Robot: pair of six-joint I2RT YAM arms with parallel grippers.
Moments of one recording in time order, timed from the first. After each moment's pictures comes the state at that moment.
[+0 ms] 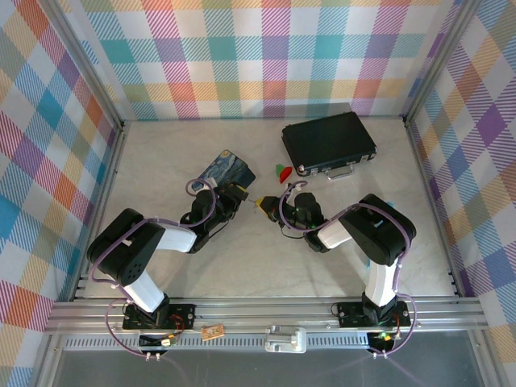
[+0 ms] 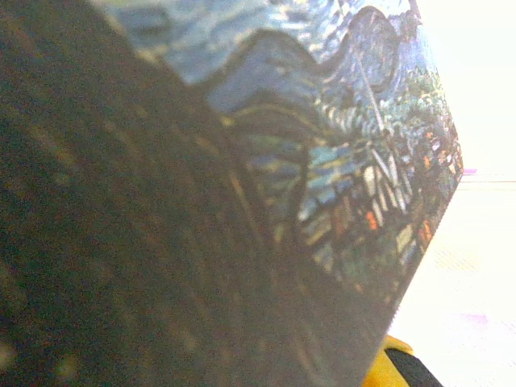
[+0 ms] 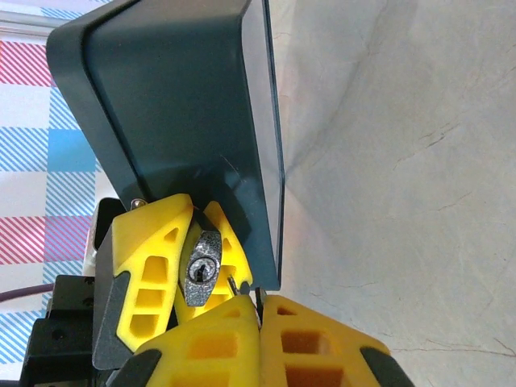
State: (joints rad) left arm -0.53 1.65 0.51 0.85 0.07 -1.39; right arm 0.69 1.86 0.59 1.04 -0.29 1.36
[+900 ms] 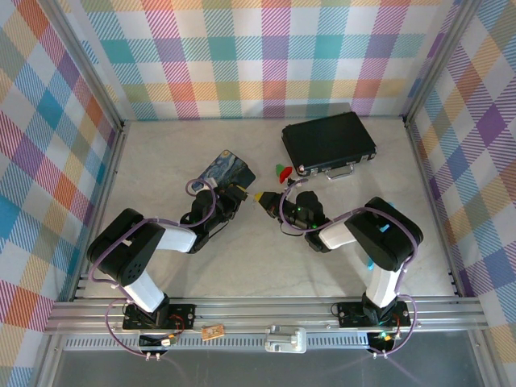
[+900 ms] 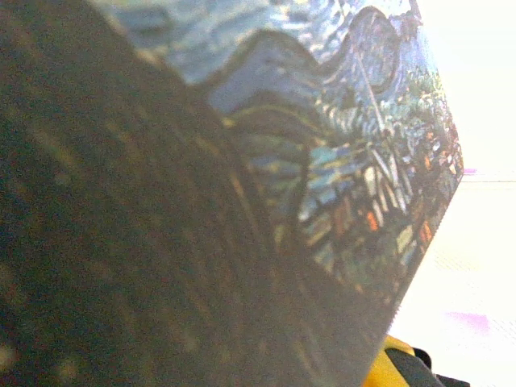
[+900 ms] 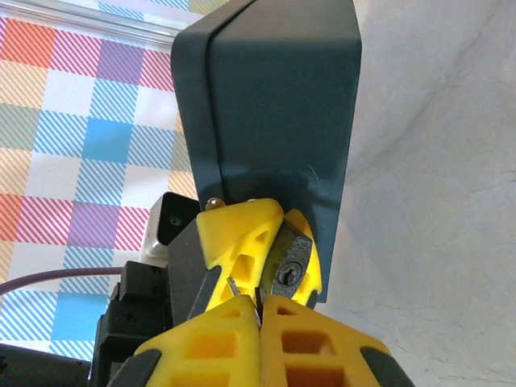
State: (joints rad) left arm -0.54 1.65 0.51 0.85 0.07 -1.39; right arm 0.70 1.80 0.59 1.07 -0.26 1.29
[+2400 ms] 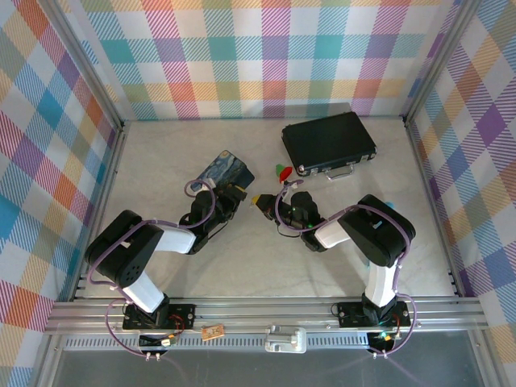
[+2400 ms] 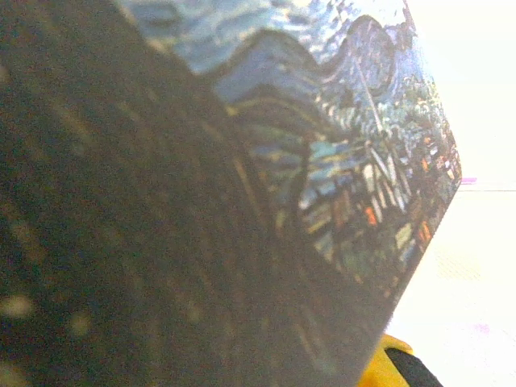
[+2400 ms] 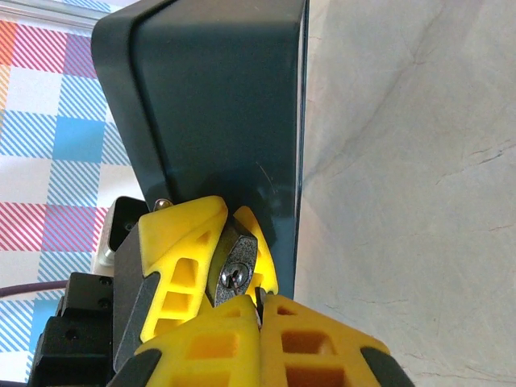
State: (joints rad) left arm -0.55 1.63 0.50 0.84 0.04 -1.40; right arm 0.72 1.85 0.62 1.04 -0.26 1.30
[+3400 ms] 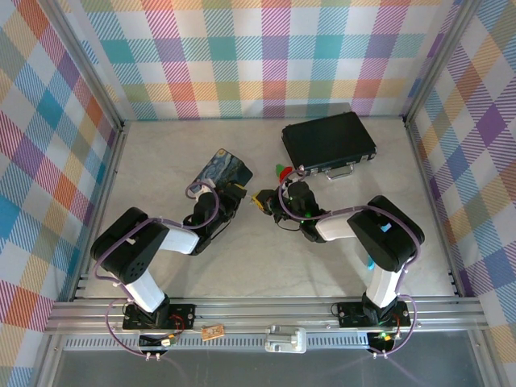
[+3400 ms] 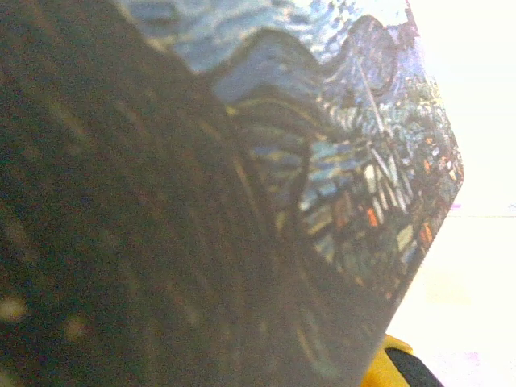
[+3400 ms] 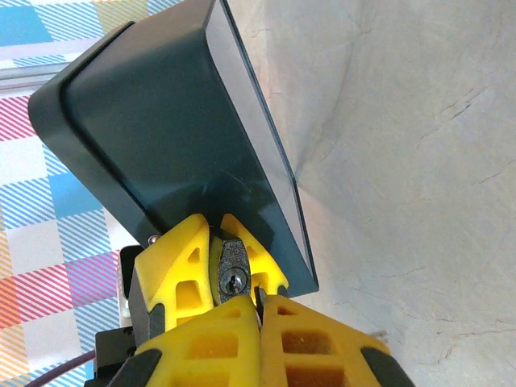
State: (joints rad) left arm -0.58 1.67 0.50 0.92 -0.06 -1.44; right arm 0.70 1.79 0.72 0.77 -0.29 1.55
